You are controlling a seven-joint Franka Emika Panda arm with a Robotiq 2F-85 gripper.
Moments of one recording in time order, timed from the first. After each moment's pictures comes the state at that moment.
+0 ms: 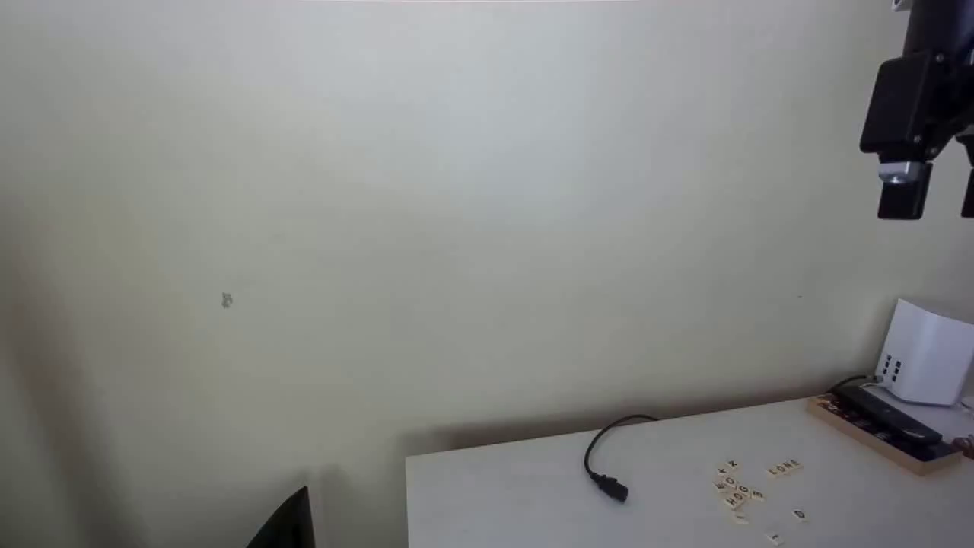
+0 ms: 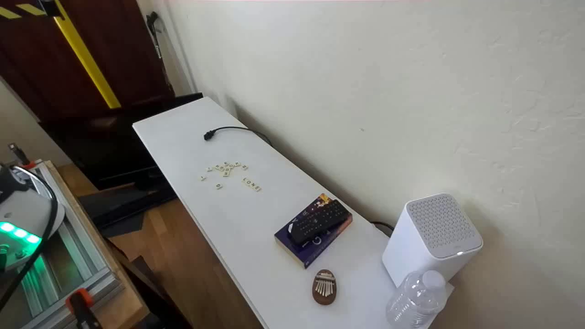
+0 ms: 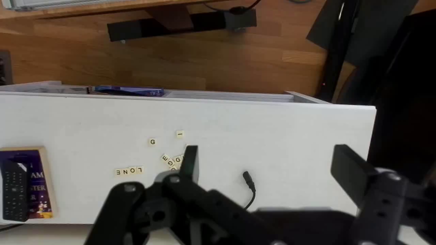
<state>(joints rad) 0.10 -0.81 0.18 -2.59 0.17 1.72 0.31</state>
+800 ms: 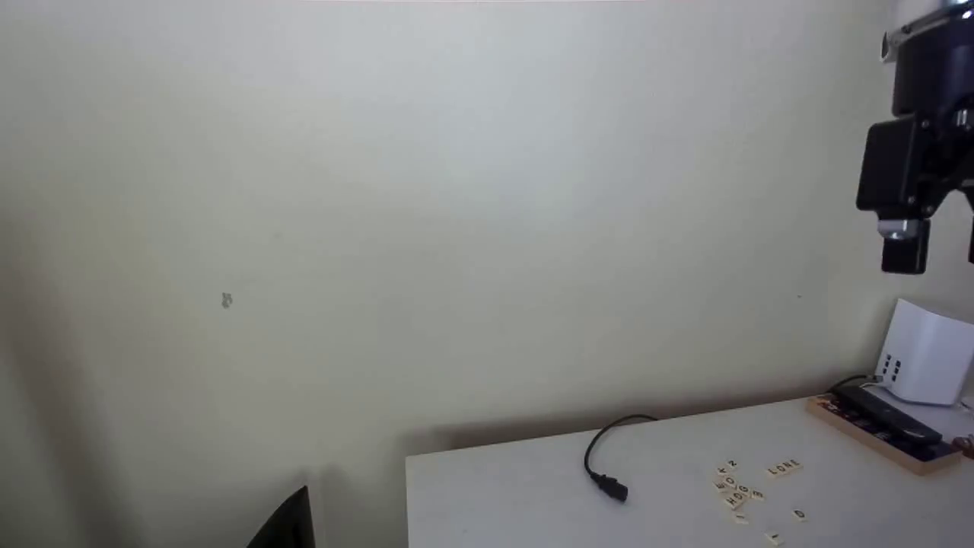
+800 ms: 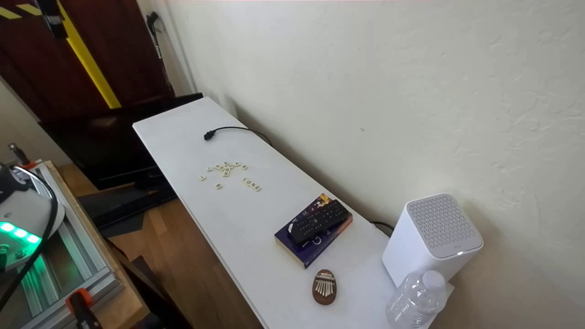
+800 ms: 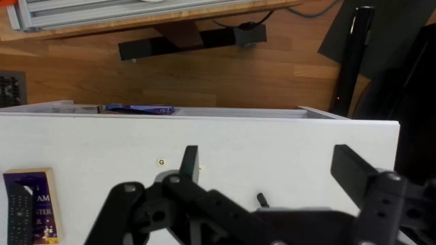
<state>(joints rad) 0.08 -0.77 0.20 -2.65 0.17 1.75 0.32</state>
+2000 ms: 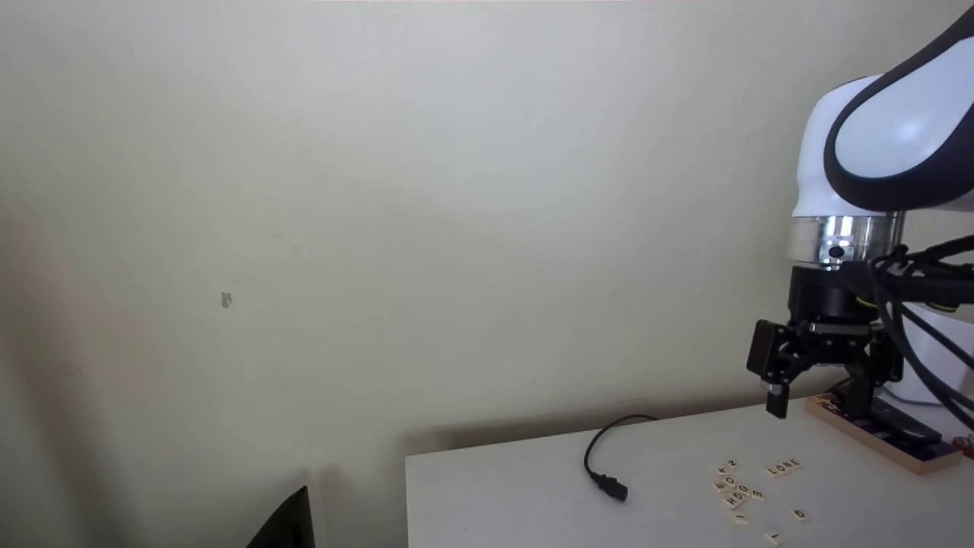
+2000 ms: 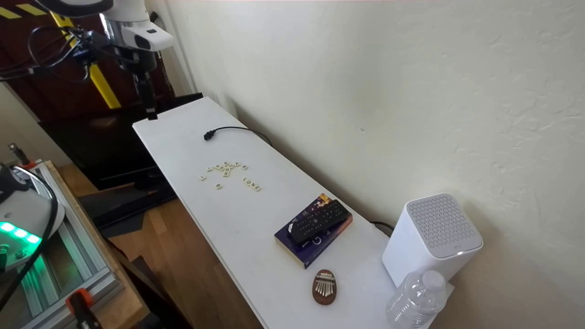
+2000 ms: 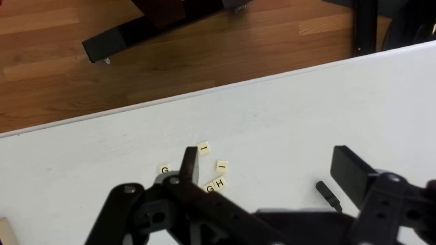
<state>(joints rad) -0.01 -0.19 0.10 -2.77 0.17 2.44 0.31</state>
